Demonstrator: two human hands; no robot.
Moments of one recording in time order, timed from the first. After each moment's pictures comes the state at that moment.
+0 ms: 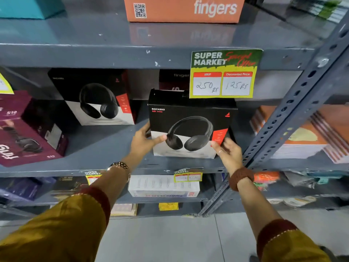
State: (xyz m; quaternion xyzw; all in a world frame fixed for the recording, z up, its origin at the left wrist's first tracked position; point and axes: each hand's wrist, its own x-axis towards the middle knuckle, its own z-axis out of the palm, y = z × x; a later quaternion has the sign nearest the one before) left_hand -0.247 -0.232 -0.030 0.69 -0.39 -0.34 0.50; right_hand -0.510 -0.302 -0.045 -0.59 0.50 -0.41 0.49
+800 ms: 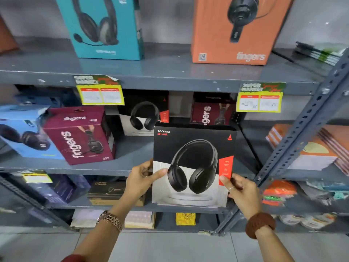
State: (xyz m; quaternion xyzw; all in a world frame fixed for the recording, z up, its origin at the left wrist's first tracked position) left_hand -0.192 -0.037 0.011 0.69 -0.36 -0.37 0.50; right_hand -0.471 -0.130 -0.007 -0.64 0.54 -0.36 0.41
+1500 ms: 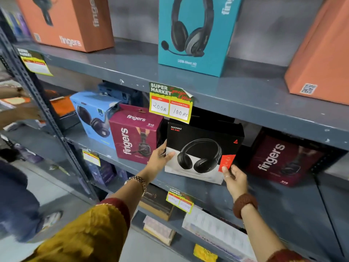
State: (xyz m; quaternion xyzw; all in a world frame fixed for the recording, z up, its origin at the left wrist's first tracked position) left_hand -0.042 -0.098 -0.019 0.69 -0.30 -0.31 0.59; right_hand -0.262 -0.245 -0.023 -0.69 0.41 -0.31 0.51
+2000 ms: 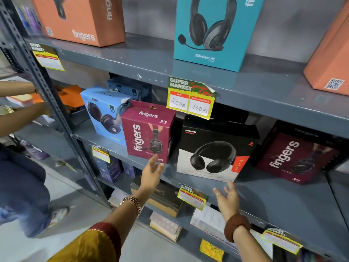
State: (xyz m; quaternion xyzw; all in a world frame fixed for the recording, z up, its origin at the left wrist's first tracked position) left_hand -0.050 -0.033 -0.056 0.73 -0.16 -0.26 0.61; right_hand -0.247 -0.163 -0.059 -0.61 0.49 -0.26 0.57
